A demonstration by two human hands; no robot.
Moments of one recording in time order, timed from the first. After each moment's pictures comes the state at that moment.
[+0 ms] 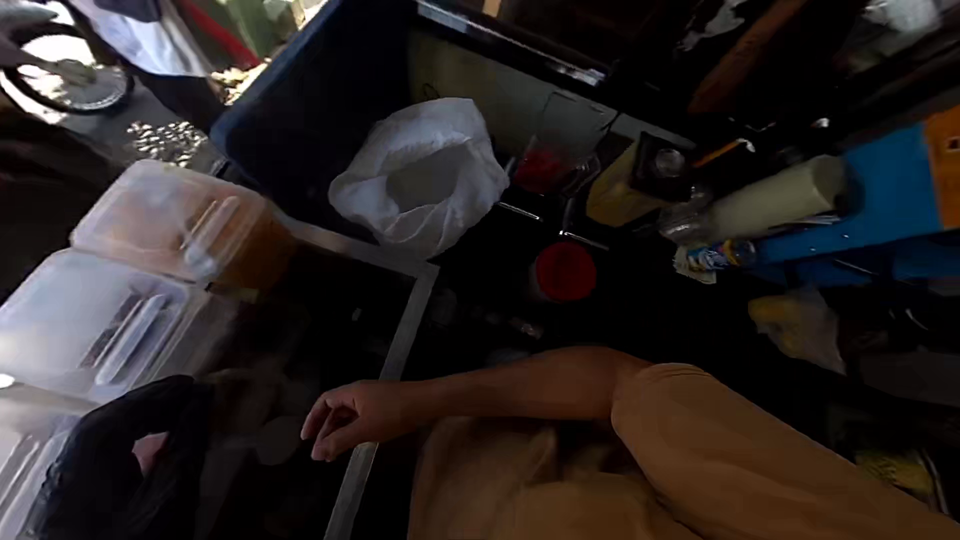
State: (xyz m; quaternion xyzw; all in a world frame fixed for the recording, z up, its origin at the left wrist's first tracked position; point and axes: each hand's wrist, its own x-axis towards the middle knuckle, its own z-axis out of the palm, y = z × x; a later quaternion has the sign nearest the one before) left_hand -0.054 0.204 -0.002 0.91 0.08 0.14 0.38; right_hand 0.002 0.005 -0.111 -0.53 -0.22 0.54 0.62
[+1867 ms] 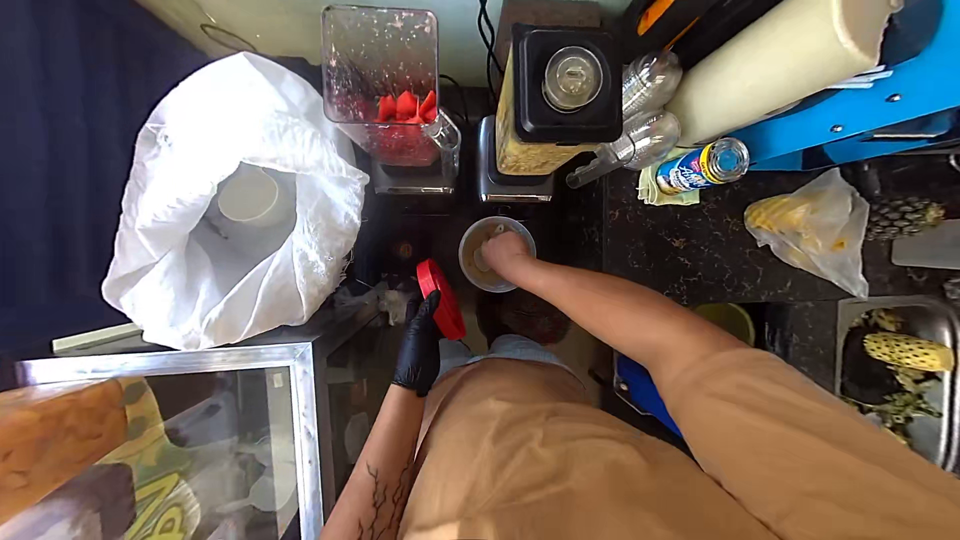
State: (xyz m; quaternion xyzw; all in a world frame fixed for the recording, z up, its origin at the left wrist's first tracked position) left_hand 0.096 -0.168 -0.240 0.52 0.31 -0.31 0.74; right_hand 0.158 -0.386 -0.294 -0.91 0.02 0.41 0.03
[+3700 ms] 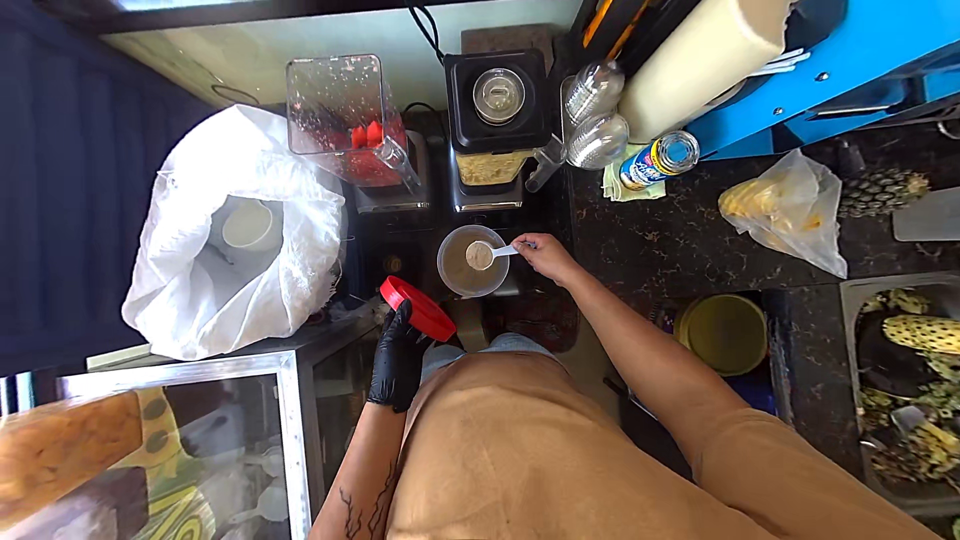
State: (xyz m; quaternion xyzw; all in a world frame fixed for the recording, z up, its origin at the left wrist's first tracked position) left_hand 0.087 -0.187 -0.196 0.49 0.34 -0.29 0.75; right_hand 0.083 -0.520 -0.285 -0.76 0.27 0.19 0.56
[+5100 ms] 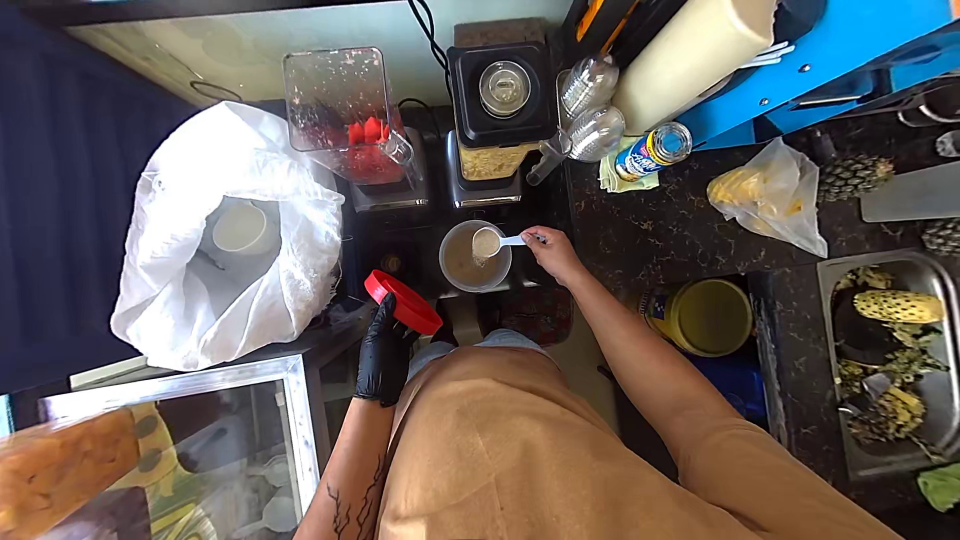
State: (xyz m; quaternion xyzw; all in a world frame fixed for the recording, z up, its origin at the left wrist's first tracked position) left_hand 0.113 -0.155 -0.195 0.50 0.32 -0.30 0.74; right_hand 0.069 -0.508 -0.282 -0.77 0.31 0.08 0.56
